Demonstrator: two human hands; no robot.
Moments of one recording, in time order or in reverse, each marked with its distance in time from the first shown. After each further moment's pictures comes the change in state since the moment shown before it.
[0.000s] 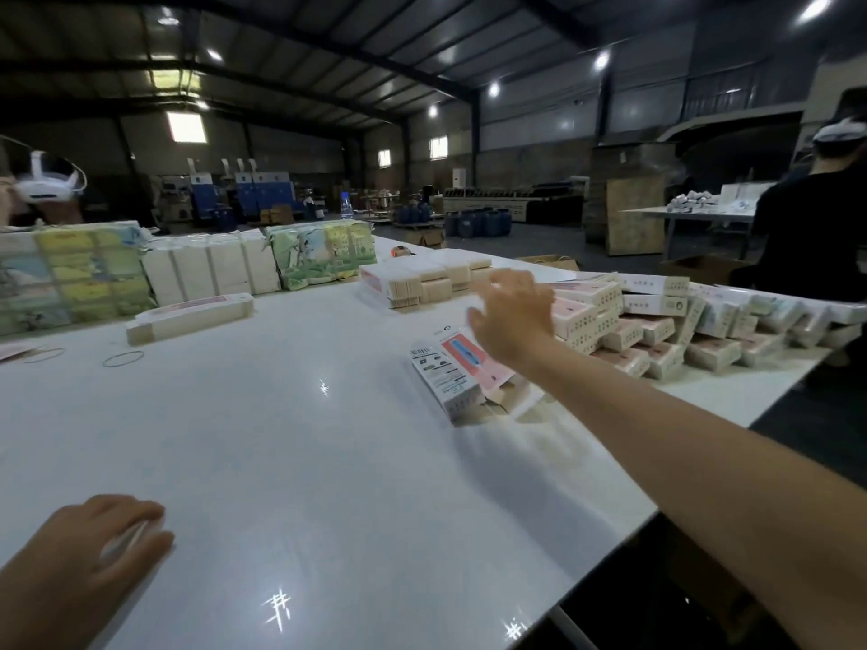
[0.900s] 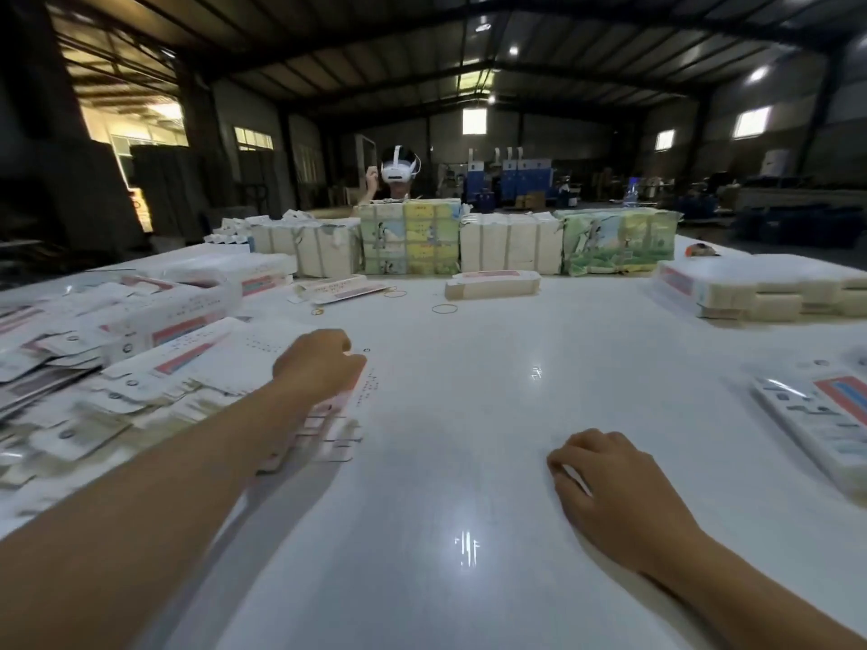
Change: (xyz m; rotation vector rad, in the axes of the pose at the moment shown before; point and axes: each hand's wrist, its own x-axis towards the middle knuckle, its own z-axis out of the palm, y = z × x) left_hand 0.005 0.004 -0.165 0.156 0.137 -0.662; right_hand -0.127 -0.202 0.057 0.438 -0.343 -0.559
